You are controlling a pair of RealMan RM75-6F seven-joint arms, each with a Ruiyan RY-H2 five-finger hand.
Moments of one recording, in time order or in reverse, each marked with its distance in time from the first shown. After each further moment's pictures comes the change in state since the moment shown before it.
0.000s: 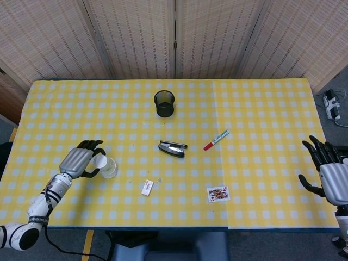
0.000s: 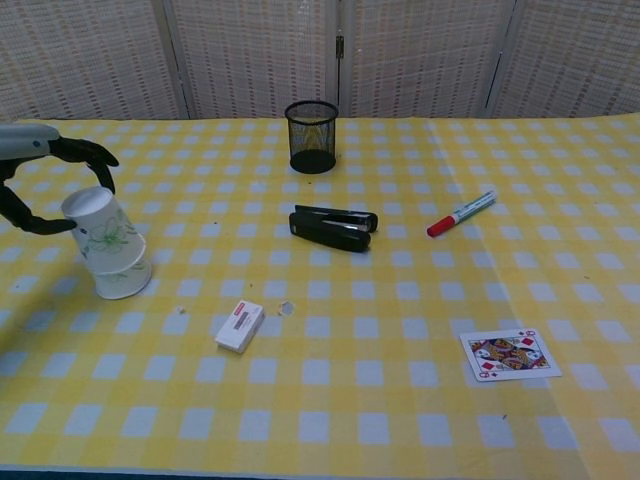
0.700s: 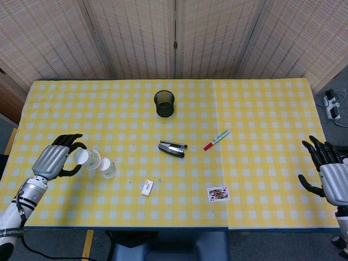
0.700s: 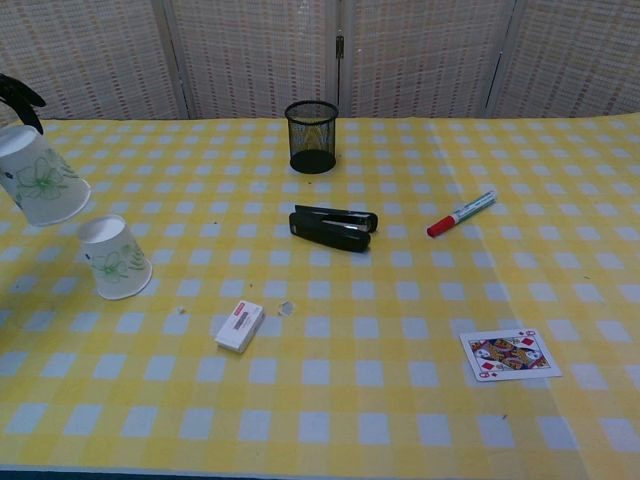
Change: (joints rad) left arm 0.106 0.193 -0.002 -0.136 0.068 0.136 -0.096; right arm -0.002 0.001 -0.002 0.001 -0.009 0.006 0.007
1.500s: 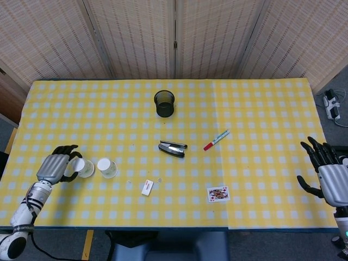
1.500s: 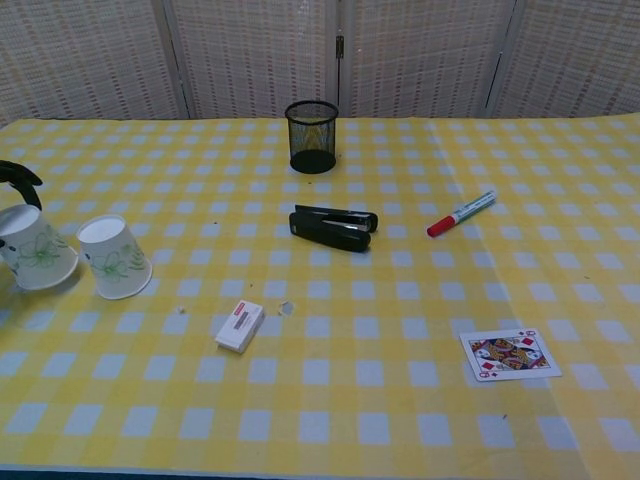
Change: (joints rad) left arm 0.008 -0.232 0.040 0.282 -0.063 -0.072 0.038; right arm -0.002 -0.002 -0.004 -0.011 -0.004 0.002 -0.011
